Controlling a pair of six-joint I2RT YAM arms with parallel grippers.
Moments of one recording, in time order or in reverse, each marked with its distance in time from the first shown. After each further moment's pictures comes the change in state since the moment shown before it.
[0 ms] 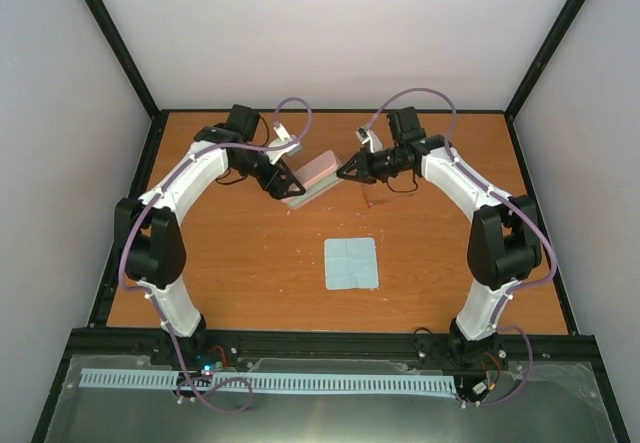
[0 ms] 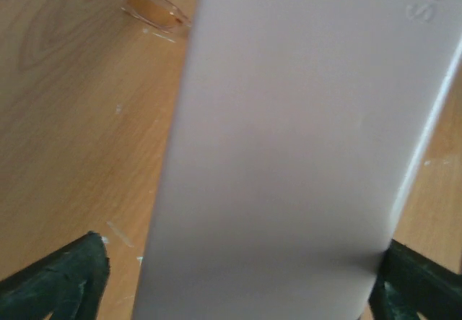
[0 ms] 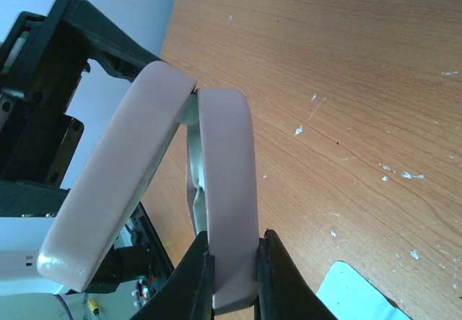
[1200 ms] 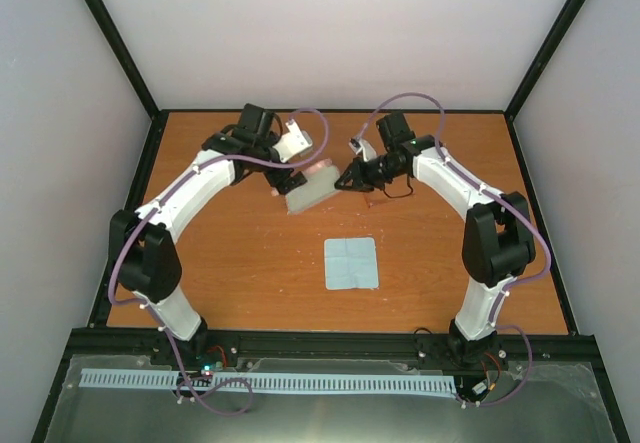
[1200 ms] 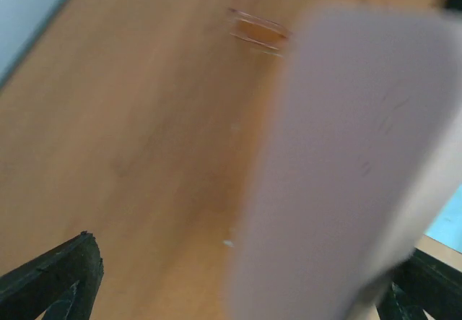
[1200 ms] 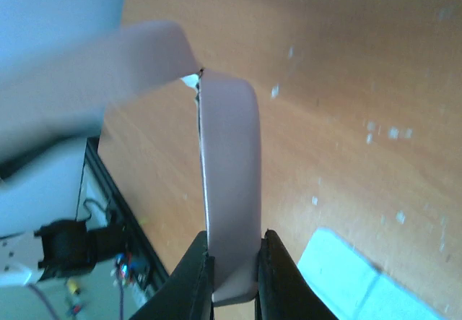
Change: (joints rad) left arm -0.114 -0.081 -0.051 0.195 -0.394 0.016; right arm 0.049 0.032 0.042 -0.093 0.072 -0.045
